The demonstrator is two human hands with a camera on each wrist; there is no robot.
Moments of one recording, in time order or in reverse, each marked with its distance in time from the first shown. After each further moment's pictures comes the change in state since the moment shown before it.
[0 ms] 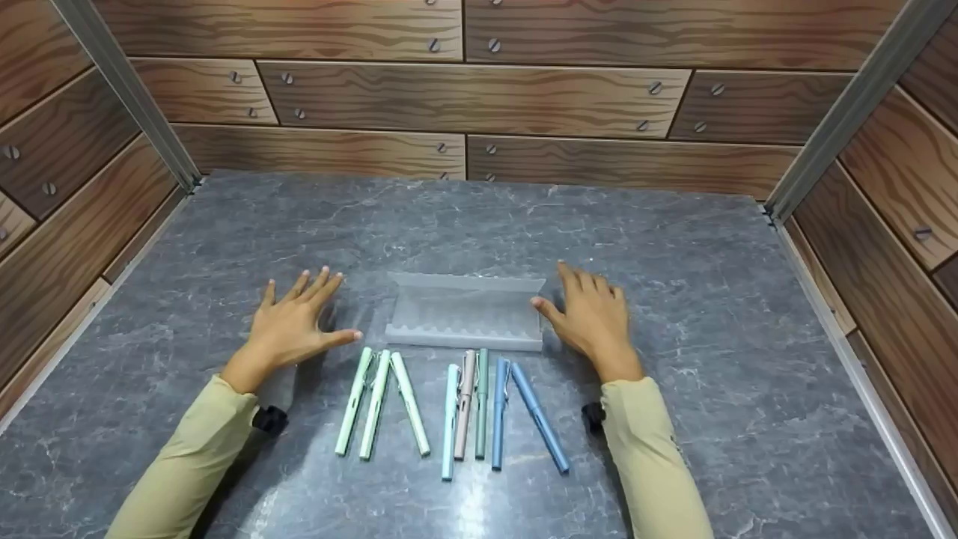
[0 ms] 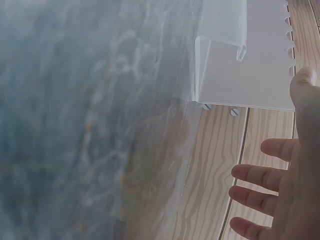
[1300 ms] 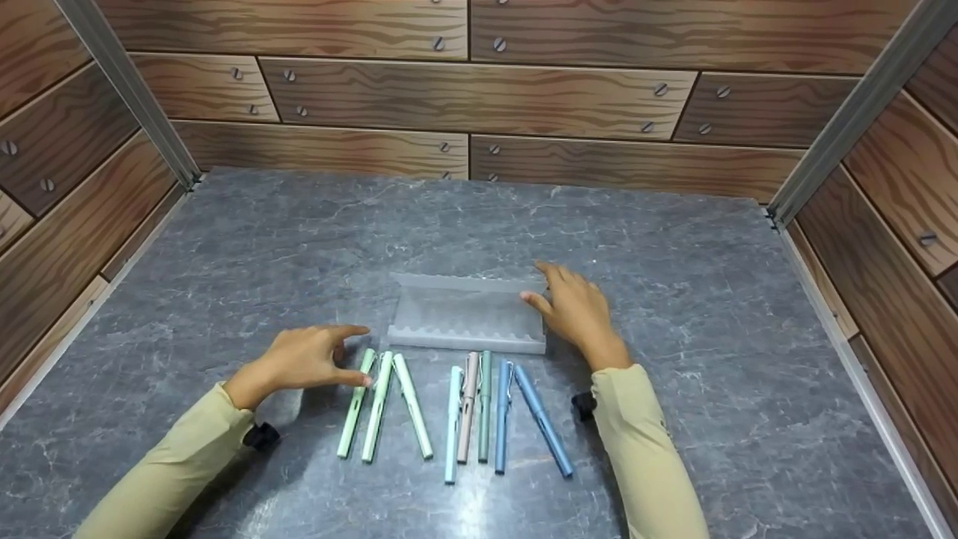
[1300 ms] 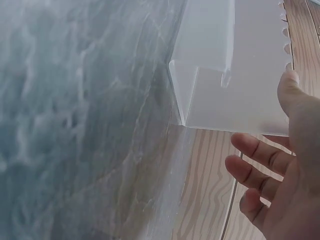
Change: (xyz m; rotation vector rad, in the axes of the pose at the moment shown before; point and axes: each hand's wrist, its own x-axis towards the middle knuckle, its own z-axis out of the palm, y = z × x) left_hand -0.017 0.016 0.007 -0.142 -0.199 0.131; right_hand 0.021 -0.018 -0.001 0.174 -0.012 -0.089
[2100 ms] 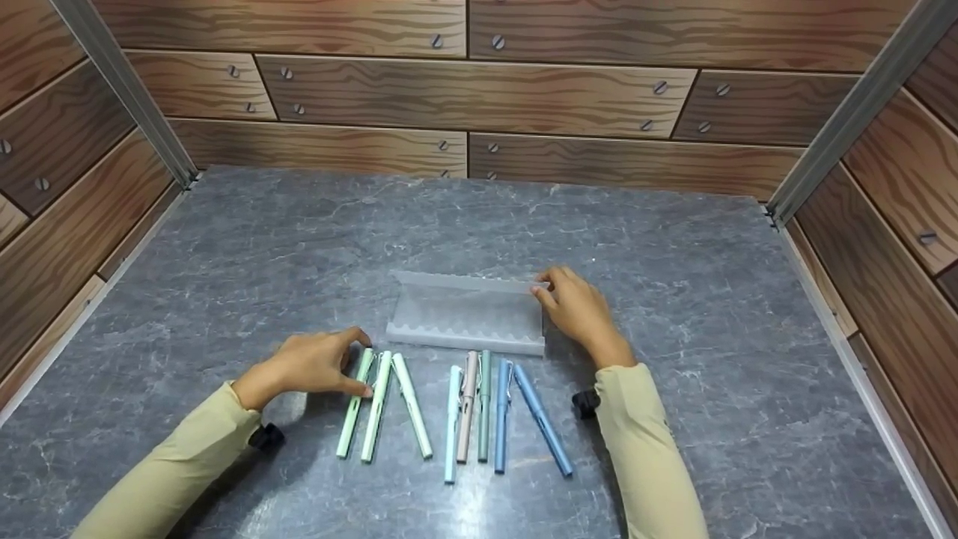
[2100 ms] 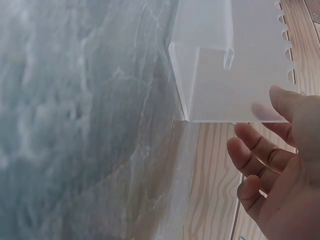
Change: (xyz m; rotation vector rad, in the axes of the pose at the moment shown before) left_hand 0.004 0.005 0.005 -0.074 -0.075 0.004; right_hand 0.002 0.006 0.005 0.138 0.045 0.020
